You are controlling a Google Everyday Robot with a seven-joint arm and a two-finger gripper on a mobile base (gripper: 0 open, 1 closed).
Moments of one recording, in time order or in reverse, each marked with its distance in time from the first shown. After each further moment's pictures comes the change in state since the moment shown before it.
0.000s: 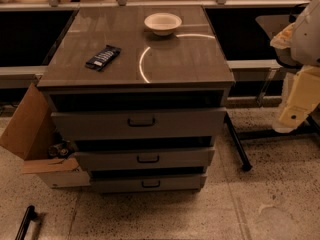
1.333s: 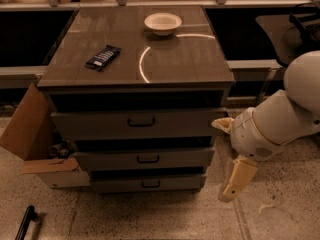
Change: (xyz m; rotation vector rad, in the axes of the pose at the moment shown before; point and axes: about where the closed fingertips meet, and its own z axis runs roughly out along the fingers) arm -0.027 0.099 0.178 -0.246 -0.293 -0.071
